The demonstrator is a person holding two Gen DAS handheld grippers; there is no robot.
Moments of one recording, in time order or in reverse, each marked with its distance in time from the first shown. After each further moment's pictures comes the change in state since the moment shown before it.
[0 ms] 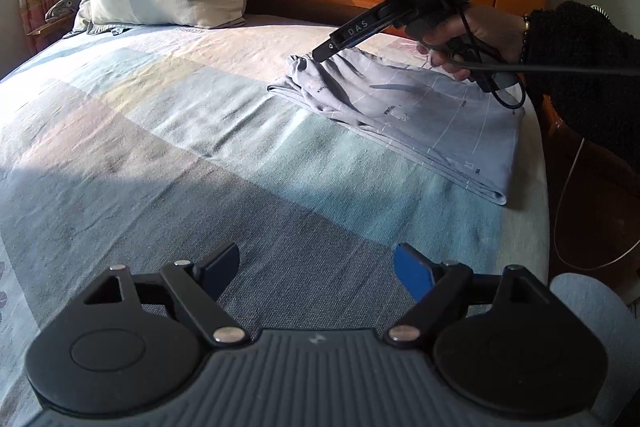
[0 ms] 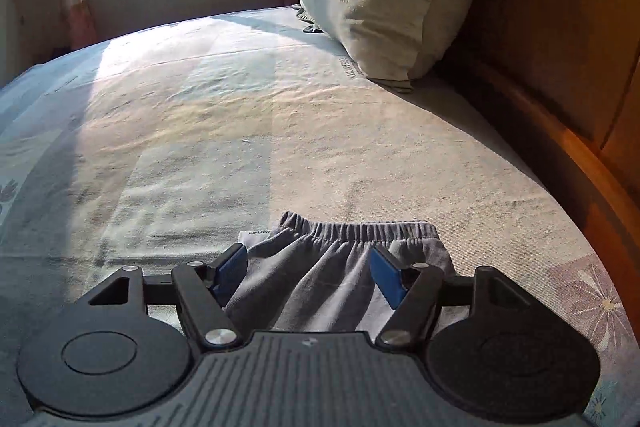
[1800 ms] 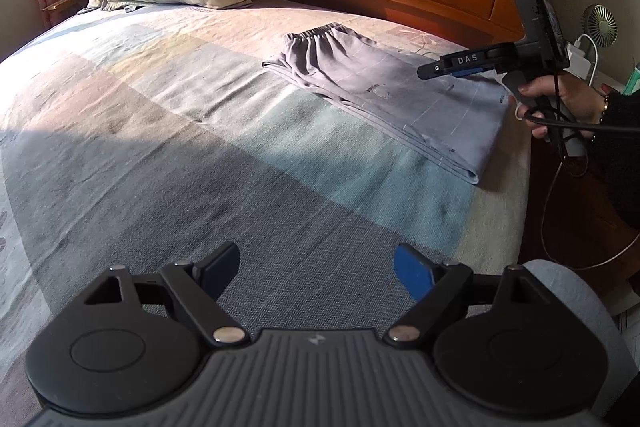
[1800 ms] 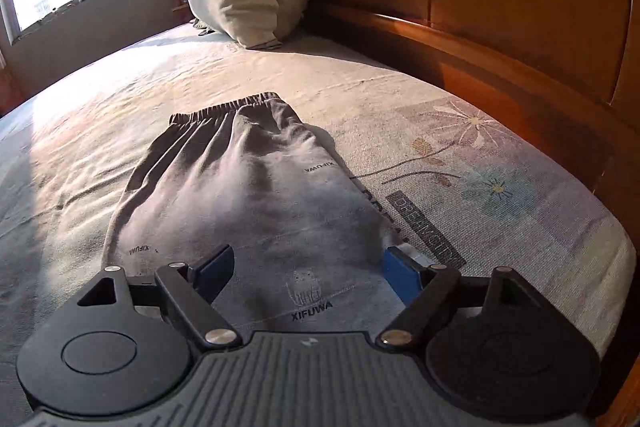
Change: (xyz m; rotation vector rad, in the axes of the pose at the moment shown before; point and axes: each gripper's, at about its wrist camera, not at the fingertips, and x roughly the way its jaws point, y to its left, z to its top) left arm -0.019 -0.030 -0.018 -0.062 0.042 0.028; right arm -0.090 -0.048 -0.124 0.315 -0.071 -0.151
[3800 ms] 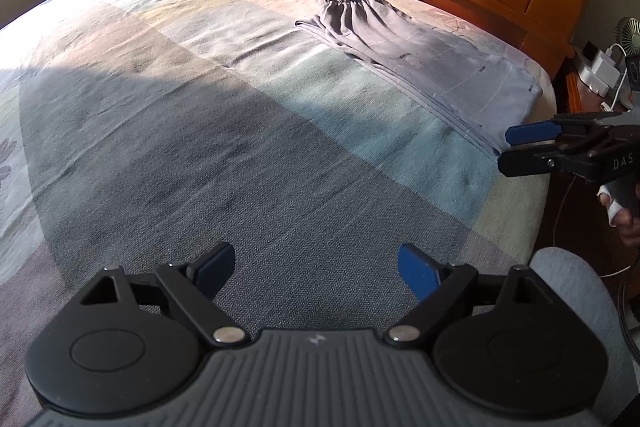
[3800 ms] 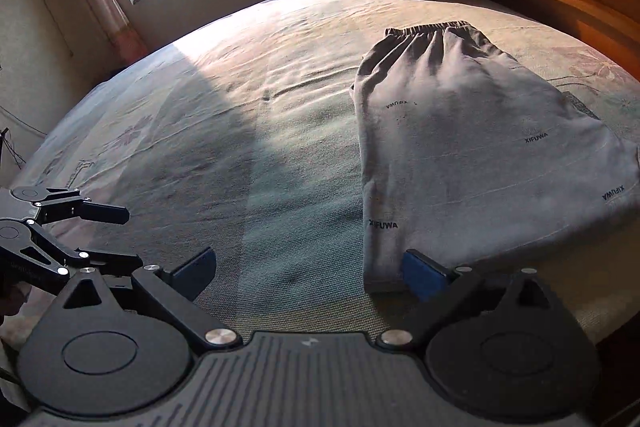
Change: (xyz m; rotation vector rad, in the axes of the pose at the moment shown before) left arm 0.005 0.005 -0.025 -0.130 0.046 0.045; right arm -0.081 0.078 -0.082 -0.075 0.137 0.374
